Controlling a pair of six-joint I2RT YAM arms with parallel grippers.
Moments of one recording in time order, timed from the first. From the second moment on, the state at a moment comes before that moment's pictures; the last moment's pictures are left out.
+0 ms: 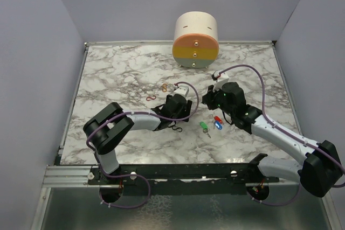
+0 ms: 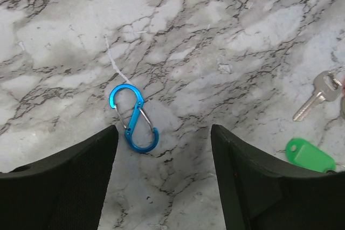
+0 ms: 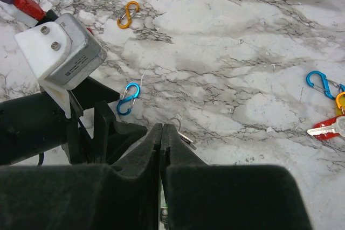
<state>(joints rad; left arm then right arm) -0.86 1.75 0.82 0.24 -0.26 -0.43 0.63 1.14 0.71 0.00 0.09 0.20</state>
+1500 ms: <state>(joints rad) -0.86 1.80 0.85 0.25 -0.39 -0.42 0.63 1.14 0.69 0.00 0.08 0.18</state>
